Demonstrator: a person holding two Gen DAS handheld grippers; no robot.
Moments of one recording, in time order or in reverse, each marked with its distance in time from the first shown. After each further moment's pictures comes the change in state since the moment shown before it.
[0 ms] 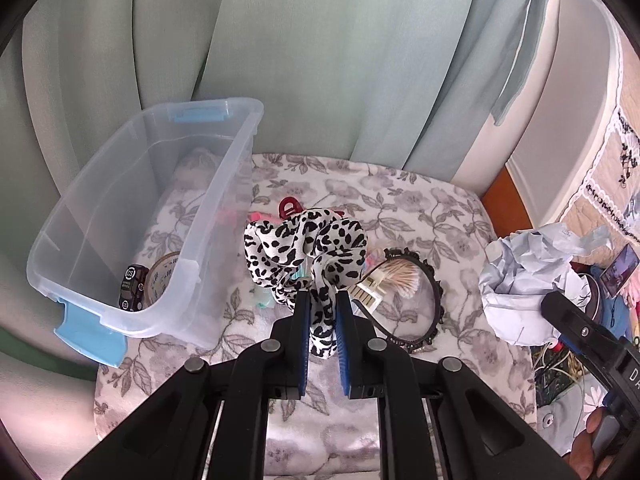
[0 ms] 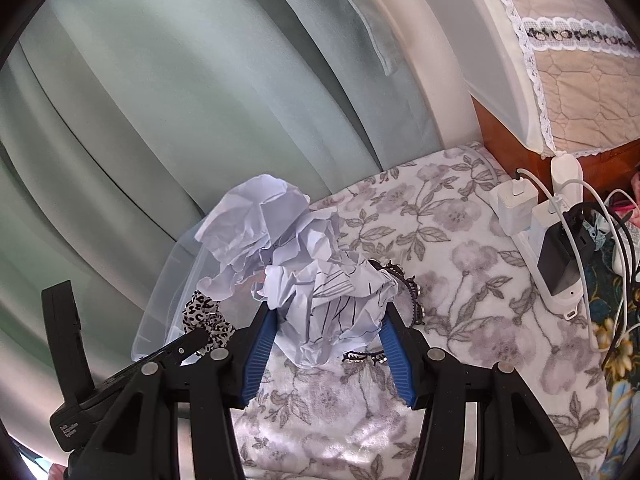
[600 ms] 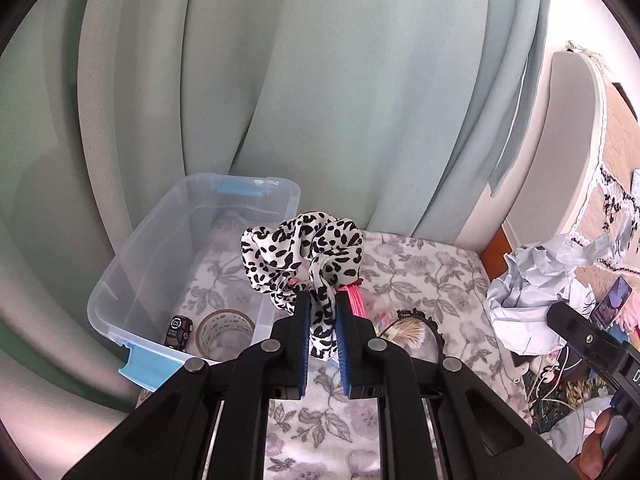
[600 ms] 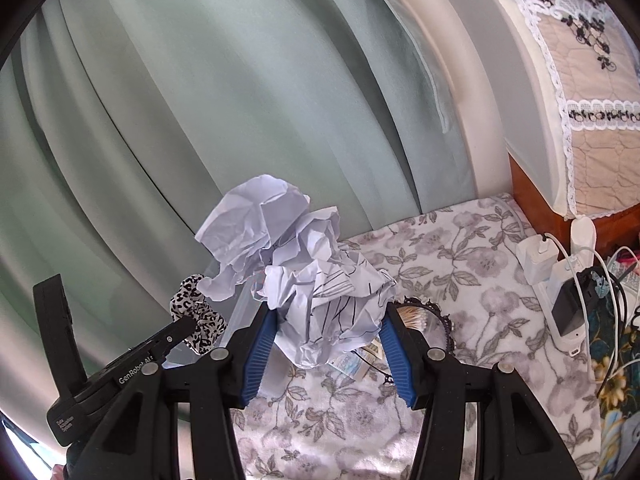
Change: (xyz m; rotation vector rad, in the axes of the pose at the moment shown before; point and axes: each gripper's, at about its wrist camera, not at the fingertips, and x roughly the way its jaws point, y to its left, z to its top) left arm -0.066 0.035 0.015 -0.029 -0.207 0.027; right arm -0.033 0.061 0.011 -0.120 -0.099 0.043
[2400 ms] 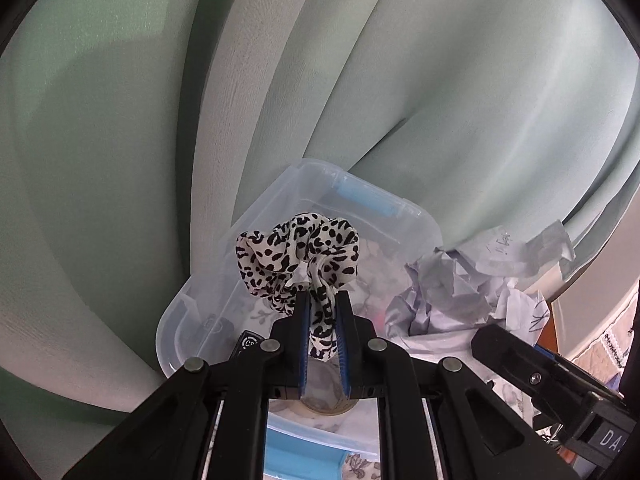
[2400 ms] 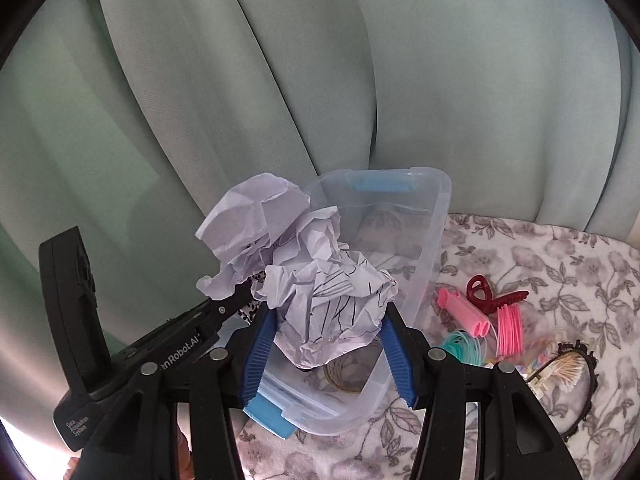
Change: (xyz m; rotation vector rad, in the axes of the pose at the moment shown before) left arm 0.047 0.155 -0.009 -0.302 0.018 0.026; right arm 0.177 0.172 -0.027 -0.311 0.302 0.165
